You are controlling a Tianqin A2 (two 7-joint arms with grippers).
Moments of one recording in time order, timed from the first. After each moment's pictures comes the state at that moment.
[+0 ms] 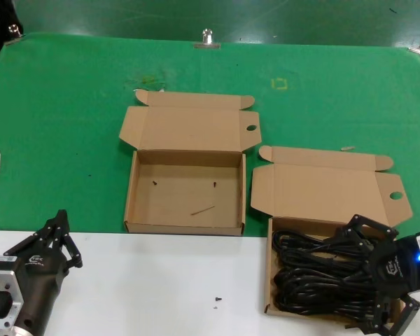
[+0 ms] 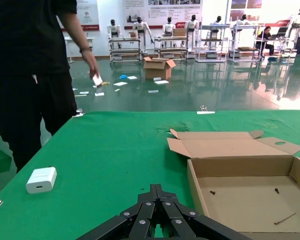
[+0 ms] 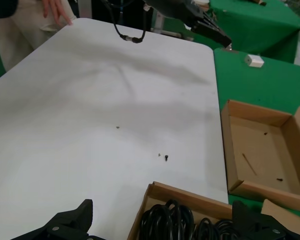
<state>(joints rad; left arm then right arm) 0.08 -0.30 1.61 -1.60 -1.79 -0.01 -0.01 0.76 0.83 -2.06 1.22 1.69 -1.38 -0.27</state>
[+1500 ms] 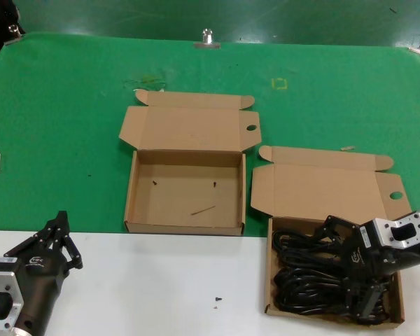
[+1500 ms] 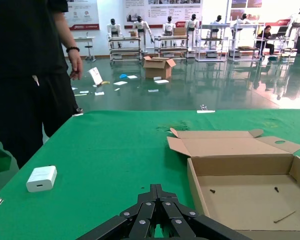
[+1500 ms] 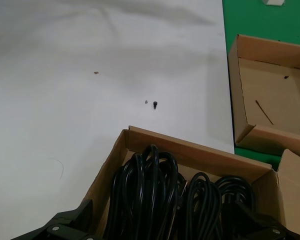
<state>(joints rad) 0.08 -0.30 1.61 -1.60 -1.79 -0.01 -0.01 1.08 0.45 -2.16 0.42 1.43 -1.32 -0.59</state>
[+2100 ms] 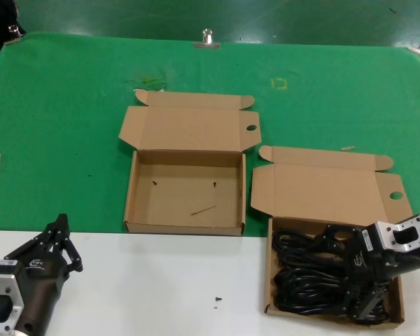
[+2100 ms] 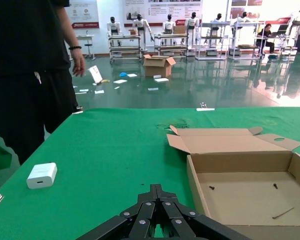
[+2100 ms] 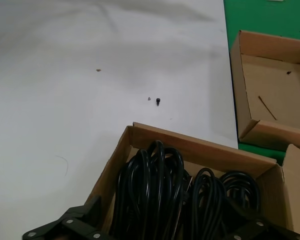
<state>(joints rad) 0.09 -0.30 1.61 -1.60 -1.79 -0.01 -0.01 1.05 0.47 -2.15 0.46 1.42 -1.32 -0.57</state>
